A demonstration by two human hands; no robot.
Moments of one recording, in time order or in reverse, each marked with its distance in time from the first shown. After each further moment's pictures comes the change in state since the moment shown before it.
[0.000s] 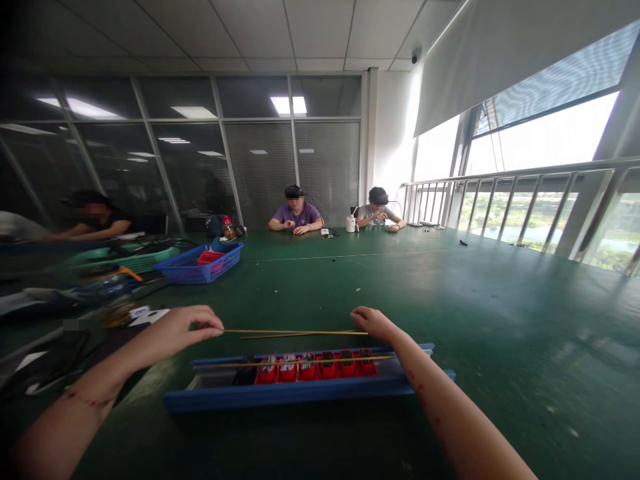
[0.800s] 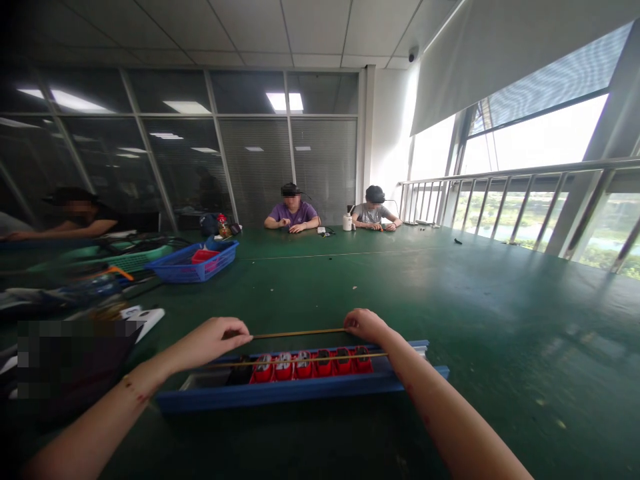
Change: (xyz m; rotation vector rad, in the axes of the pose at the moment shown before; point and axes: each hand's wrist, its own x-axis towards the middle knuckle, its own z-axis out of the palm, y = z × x) left_hand 0.020 0.021 0.048 -0.124 -0.137 0.050; right_hand -0.001 -0.006 0.005 -0.252 -0.021 -0.133
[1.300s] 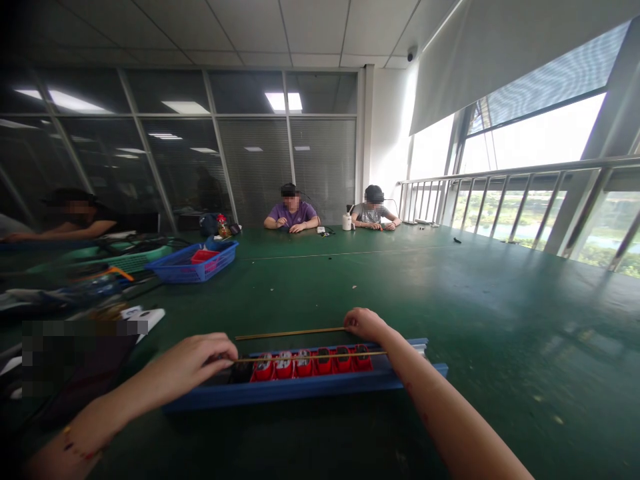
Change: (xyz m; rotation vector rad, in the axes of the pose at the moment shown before) left_hand -0.037 0.017 -0.002 0.155 -0.024 0.063; right_hand -0.001 0.001 0.001 0.008 0.001 -0.006
